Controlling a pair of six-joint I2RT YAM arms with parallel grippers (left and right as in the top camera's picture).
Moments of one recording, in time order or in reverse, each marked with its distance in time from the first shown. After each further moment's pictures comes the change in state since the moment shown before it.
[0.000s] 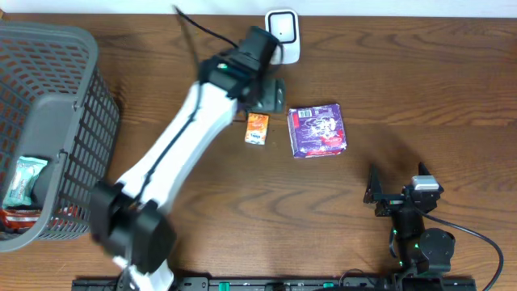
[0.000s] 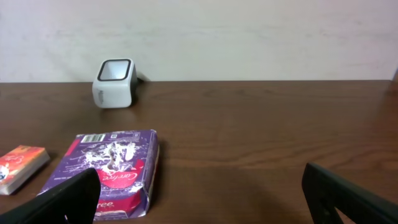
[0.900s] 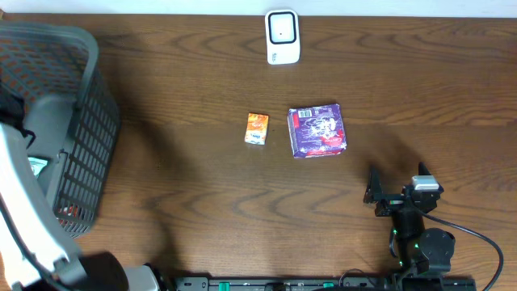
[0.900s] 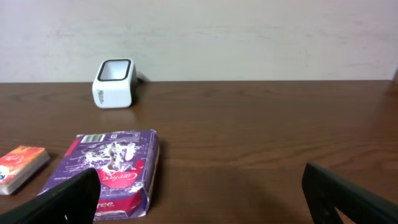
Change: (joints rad) left arm 1.036 -0.280 -0.019 -0.268 -0.492 -0.463; right arm 0.000 0.000 0.000 0.000 0.000 0.000
